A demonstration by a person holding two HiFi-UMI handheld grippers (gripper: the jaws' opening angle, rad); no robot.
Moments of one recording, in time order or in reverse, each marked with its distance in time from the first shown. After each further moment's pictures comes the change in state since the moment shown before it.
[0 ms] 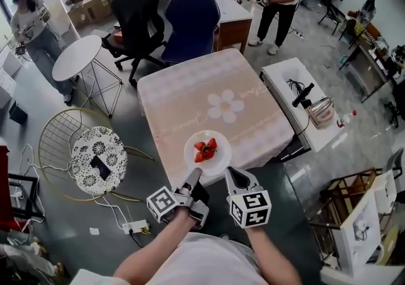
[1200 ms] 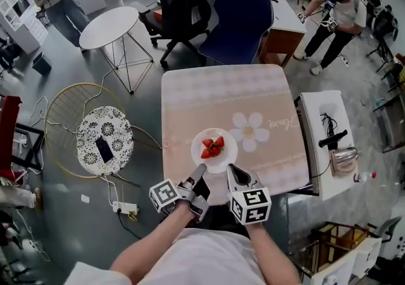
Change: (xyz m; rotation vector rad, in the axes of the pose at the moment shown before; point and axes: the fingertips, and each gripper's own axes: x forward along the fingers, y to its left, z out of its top) left arm 0.091 0.027 0.075 -0.024 -0.188 0.046; right arm 0.136 -0.032 0.045 -0.134 0.117 0.264
